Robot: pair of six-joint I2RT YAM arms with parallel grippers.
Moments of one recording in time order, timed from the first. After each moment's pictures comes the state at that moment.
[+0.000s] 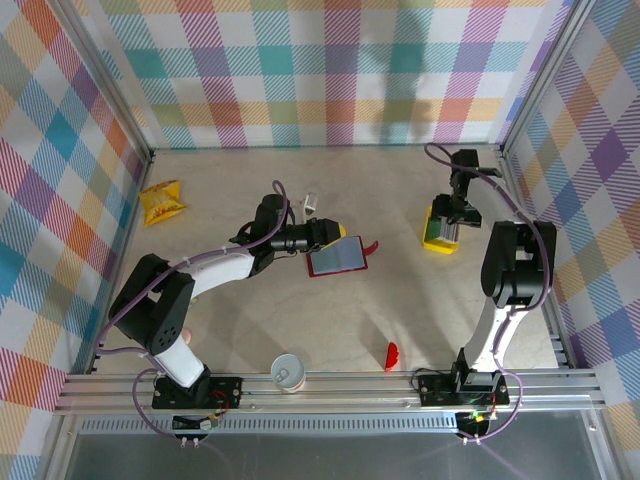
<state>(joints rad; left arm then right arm) -0.56 1.65 0.92 0.33 0.66 -0.95 0.01 1.90 1.50 -0.87 0.15 0.14</state>
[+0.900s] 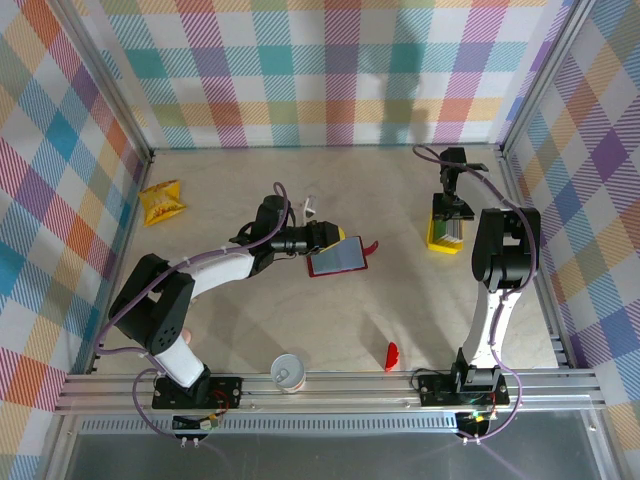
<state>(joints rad) -0.56 1.65 0.92 0.28 0.66 -0.92 0.02 2.06 1.61 -0.86 0.26 0.06</state>
